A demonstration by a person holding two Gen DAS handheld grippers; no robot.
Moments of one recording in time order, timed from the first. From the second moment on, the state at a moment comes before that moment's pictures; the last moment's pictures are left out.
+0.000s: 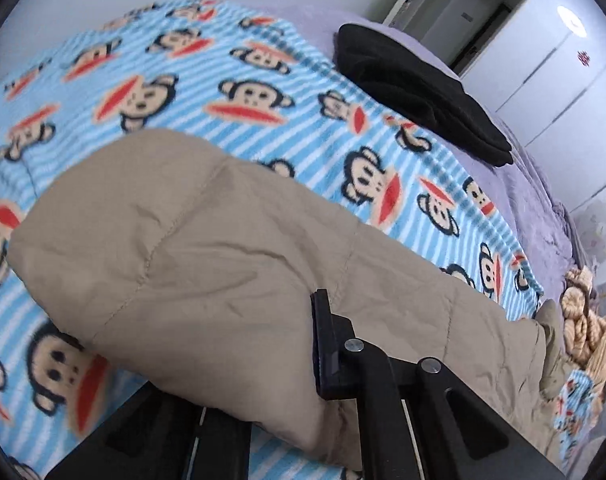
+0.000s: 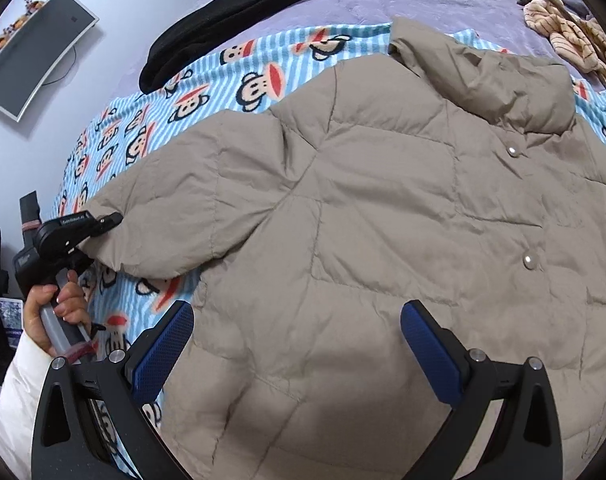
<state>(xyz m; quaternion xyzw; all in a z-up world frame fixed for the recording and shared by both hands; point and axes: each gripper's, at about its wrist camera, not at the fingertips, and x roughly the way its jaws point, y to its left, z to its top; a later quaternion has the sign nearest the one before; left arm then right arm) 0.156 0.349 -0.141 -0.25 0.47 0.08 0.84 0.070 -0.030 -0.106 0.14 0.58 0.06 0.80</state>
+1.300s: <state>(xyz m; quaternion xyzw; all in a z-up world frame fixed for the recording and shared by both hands) 0.057 -0.073 -0.116 0.22 0.43 -0.26 0.84 -0.007 -0.230 -0.161 0.33 0.55 -0.07 0.76</state>
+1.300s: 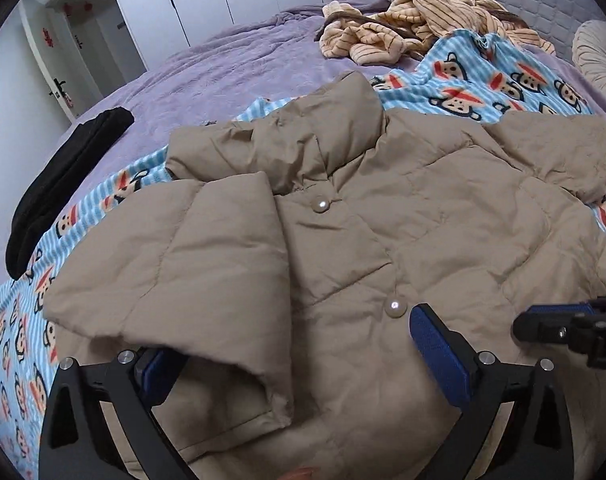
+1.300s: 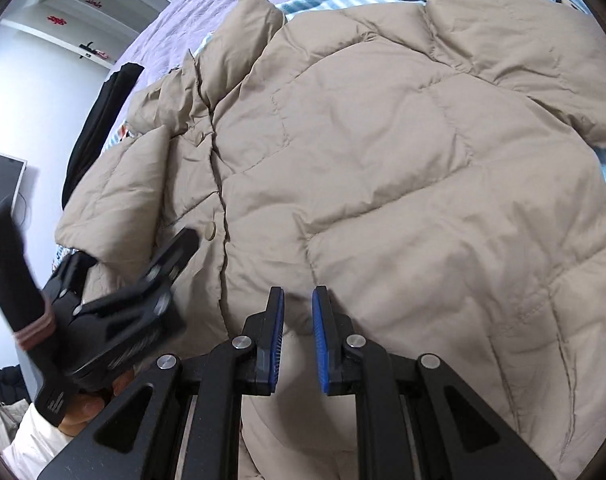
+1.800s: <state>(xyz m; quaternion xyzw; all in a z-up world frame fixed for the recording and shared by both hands) 0.176 0.164 -0.106 -0.10 0.53 -0.10 0.84 0.070 -0.085 -0.083 -0.07 0.51 0.04 0.86</state>
